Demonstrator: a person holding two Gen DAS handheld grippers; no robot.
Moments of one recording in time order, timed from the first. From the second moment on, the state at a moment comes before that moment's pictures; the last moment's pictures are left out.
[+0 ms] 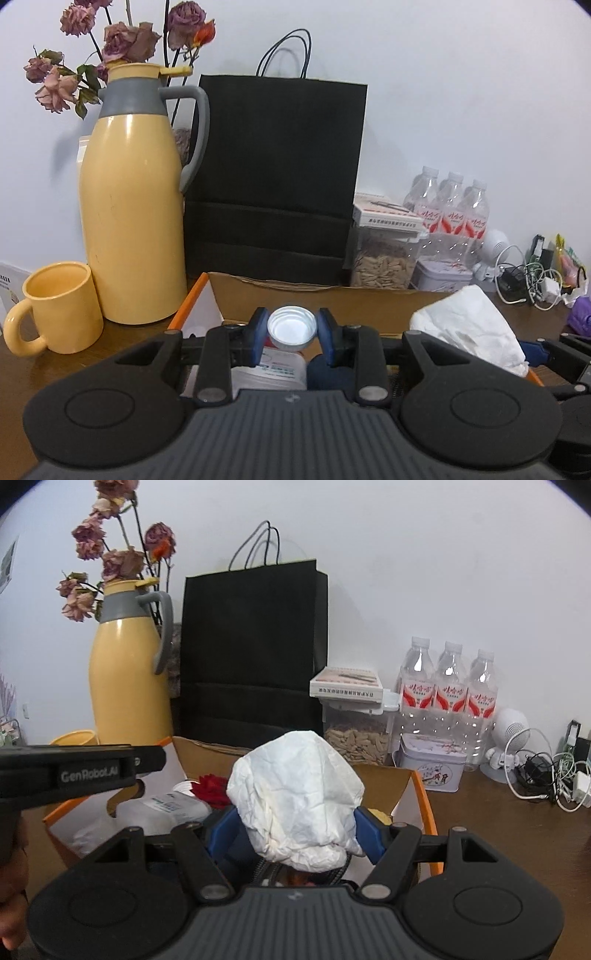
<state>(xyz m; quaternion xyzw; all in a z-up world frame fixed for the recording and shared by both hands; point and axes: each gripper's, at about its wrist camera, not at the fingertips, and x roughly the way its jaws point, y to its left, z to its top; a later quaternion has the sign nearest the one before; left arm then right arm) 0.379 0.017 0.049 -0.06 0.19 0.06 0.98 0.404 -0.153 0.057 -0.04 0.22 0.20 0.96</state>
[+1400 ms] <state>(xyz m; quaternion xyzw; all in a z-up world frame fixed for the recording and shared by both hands) 0.320 0.018 0.043 -0.06 0.15 0.05 0.99 0.349 -0.180 0.049 -0.07 0.21 0.18 0.96</state>
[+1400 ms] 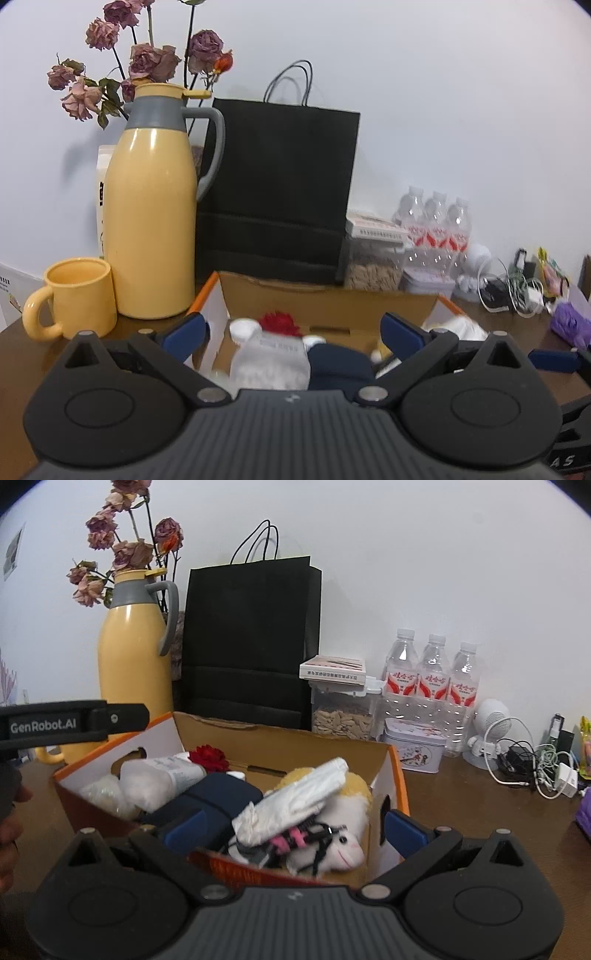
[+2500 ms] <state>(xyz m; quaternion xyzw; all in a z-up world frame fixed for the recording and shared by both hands) 0.203 -0.046 -0.010 -0.03 0.32 0.03 0.95 0.271 -0.258 0.021 -0.02 0.24 0.17 0.96</state>
